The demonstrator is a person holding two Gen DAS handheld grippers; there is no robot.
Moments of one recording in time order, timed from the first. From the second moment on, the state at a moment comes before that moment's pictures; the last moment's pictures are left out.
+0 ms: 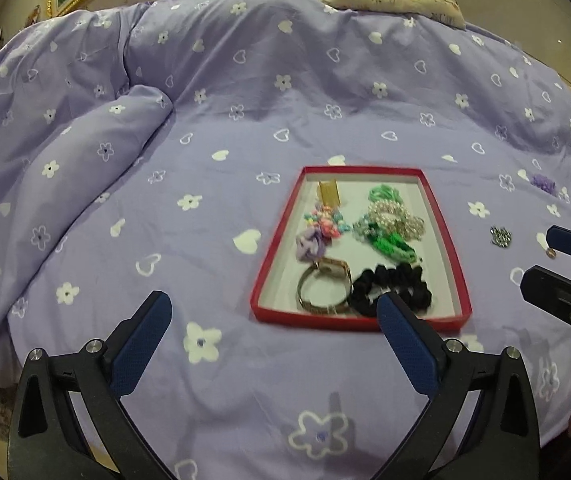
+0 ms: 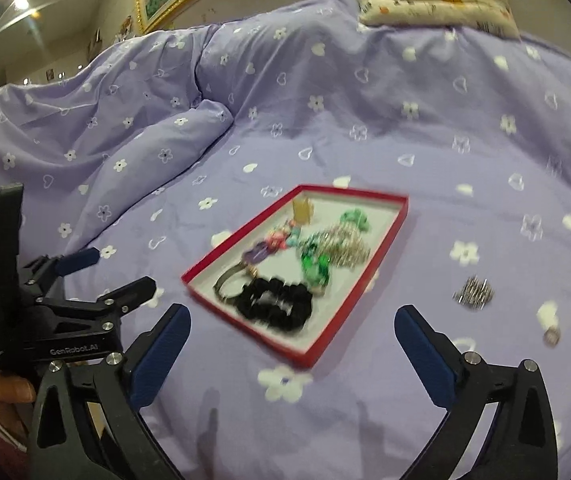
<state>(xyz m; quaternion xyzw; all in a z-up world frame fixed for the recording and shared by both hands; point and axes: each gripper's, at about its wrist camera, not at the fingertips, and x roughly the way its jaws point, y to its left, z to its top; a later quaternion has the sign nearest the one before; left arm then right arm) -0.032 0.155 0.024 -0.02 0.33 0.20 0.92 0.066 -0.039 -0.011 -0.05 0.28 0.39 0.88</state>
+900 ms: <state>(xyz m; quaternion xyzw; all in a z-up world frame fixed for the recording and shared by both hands) -0.058 0.146 -0.004 -0.05 0.30 0.22 0.93 0.051 -0.037 -0.055 -0.02 0.27 0.36 0.89</state>
